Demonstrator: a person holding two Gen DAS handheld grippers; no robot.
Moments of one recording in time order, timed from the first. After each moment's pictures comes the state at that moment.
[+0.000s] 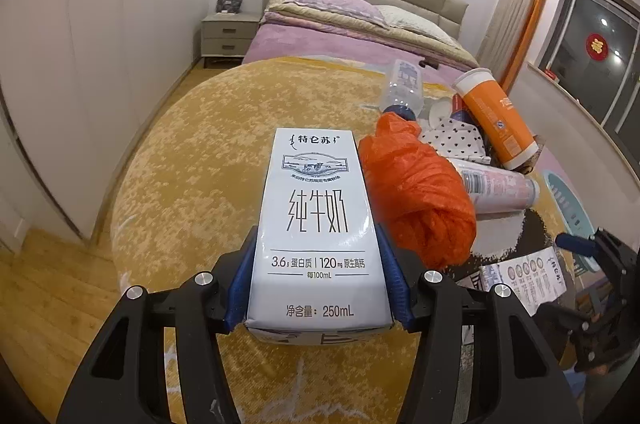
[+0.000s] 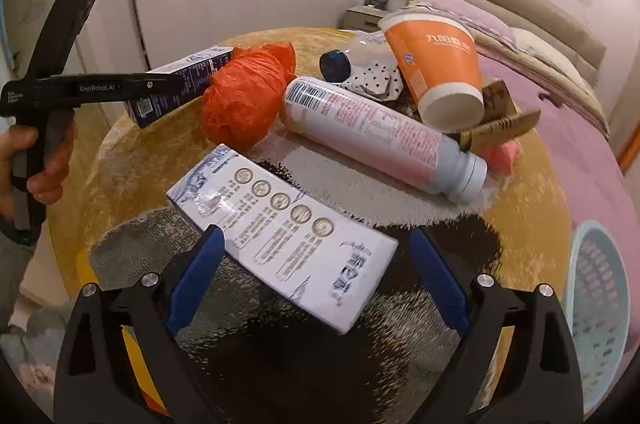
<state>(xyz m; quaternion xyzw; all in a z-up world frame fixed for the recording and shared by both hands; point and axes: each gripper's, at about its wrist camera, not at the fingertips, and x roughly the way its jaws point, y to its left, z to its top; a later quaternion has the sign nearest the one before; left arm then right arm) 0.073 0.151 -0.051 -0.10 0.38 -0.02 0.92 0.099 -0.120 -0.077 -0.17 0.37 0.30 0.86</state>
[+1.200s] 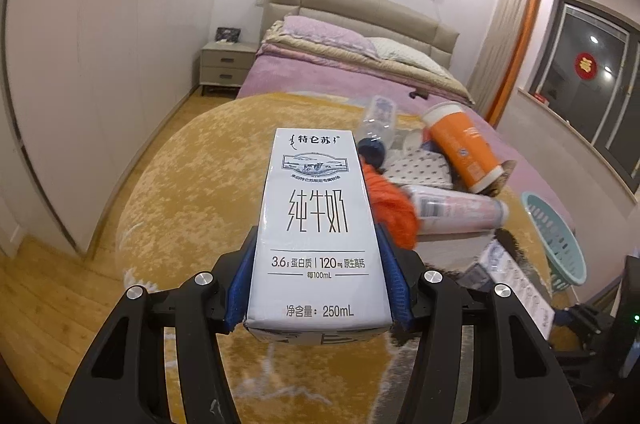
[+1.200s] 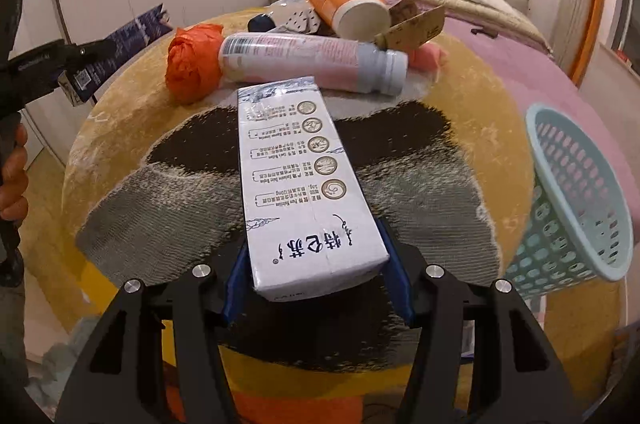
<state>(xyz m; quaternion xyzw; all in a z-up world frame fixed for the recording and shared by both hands) 0.040 0.132 -0.020 -0.11 0.31 -0.02 0.94 0.049 -0.165 -0.102 -0.07 0.41 0.18 0.89</state>
